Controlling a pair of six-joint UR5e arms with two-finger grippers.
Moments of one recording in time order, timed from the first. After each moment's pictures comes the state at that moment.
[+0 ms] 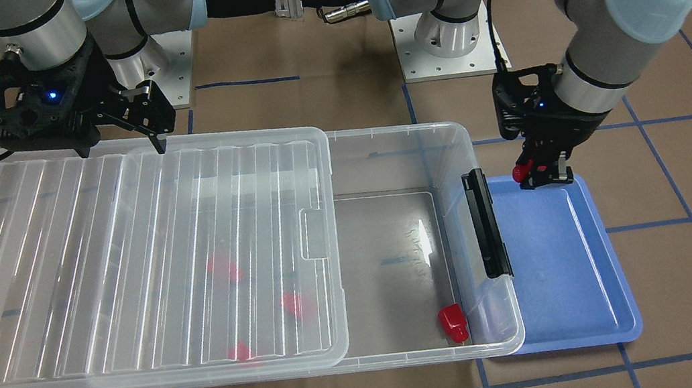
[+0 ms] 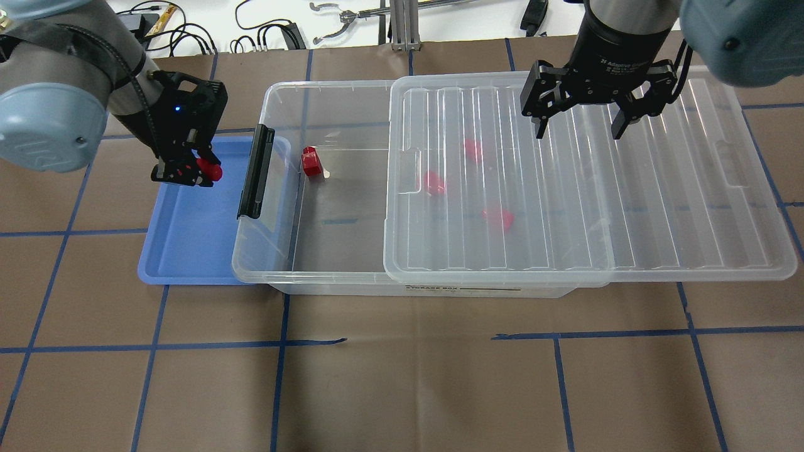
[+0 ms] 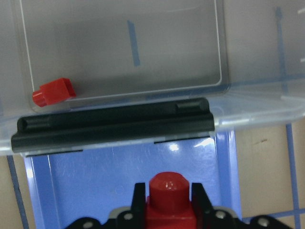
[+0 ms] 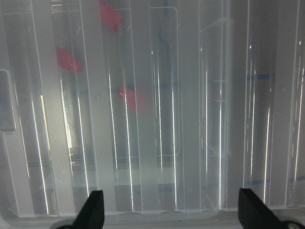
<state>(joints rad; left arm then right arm) -1.38 -1.68 -1.70 -1.36 1.53 1.92 1.63 -1.52 1.47 -1.50 -1.58 0.14</state>
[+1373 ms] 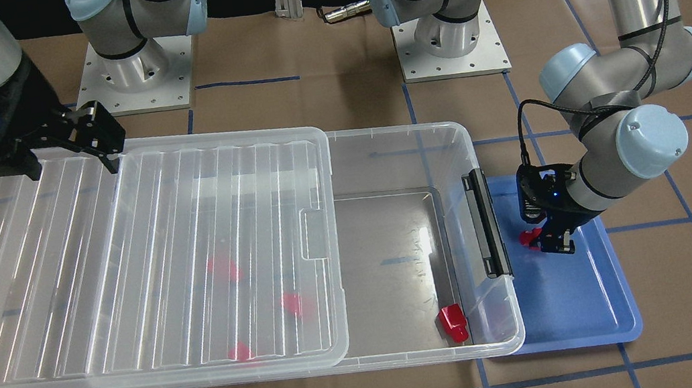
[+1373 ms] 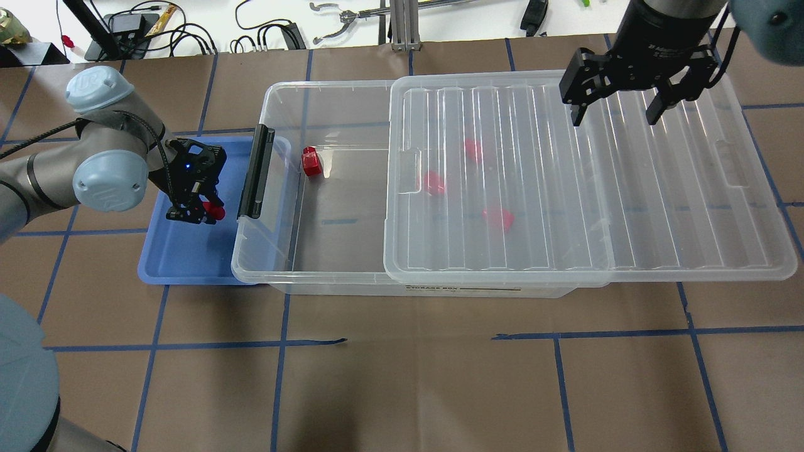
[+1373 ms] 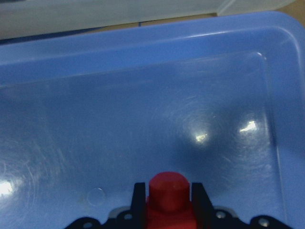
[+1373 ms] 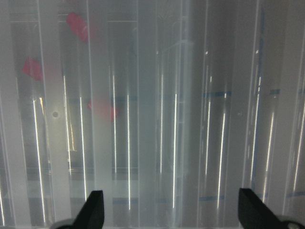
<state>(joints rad) -1.29 -1.94 -1.84 -1.05 1.53 2.04 1.49 -1.51 1.47 -1.51 -1.58 -0.05</state>
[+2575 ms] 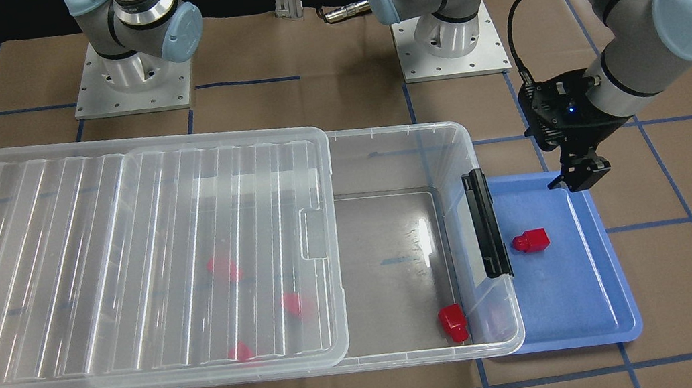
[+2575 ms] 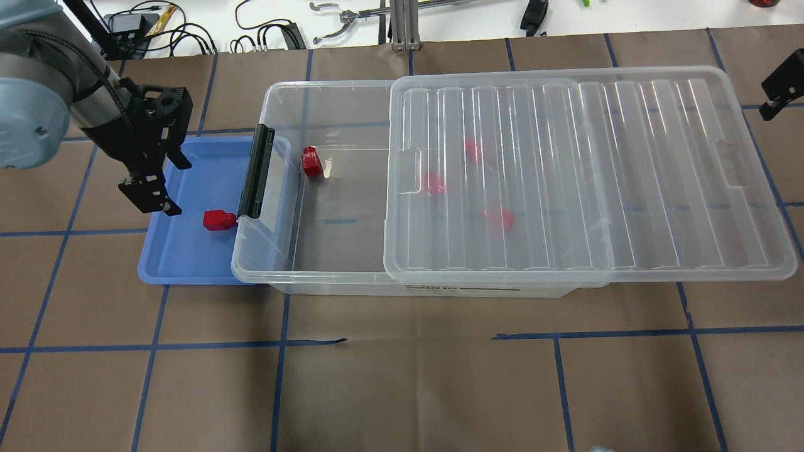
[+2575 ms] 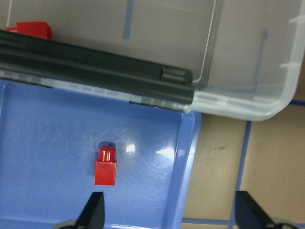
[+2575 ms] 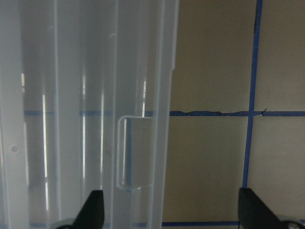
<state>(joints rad) -1.36 -1.68 -1.64 -1.55 1.53 1.62 1.03 -1.39 1.47 -1.64 -1.60 -0.54</state>
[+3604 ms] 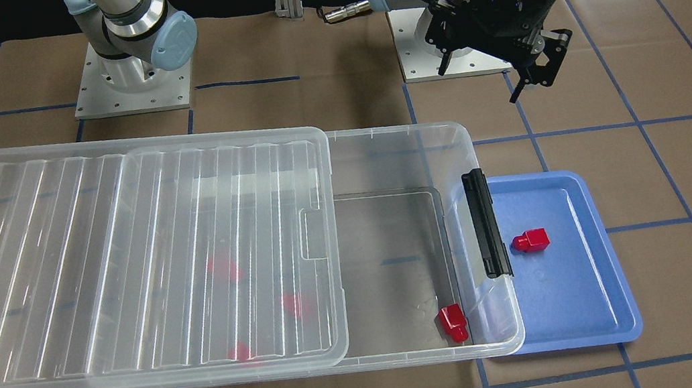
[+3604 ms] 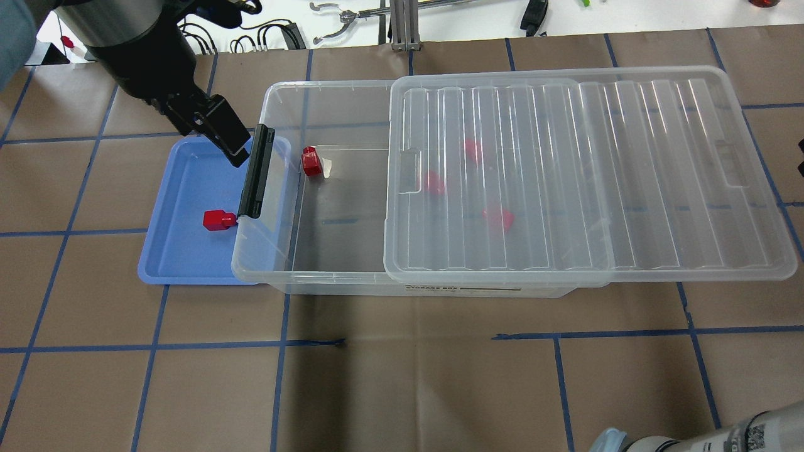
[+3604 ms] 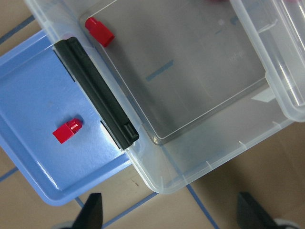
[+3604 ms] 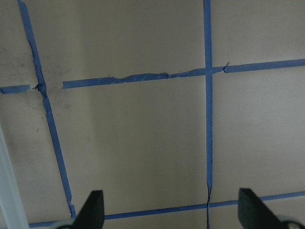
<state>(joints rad) -1.59 -1.58 -1.45 -1.72 1.54 0.47 0.91 -1.31 1.58 -1.74 -1.71 -0.56</state>
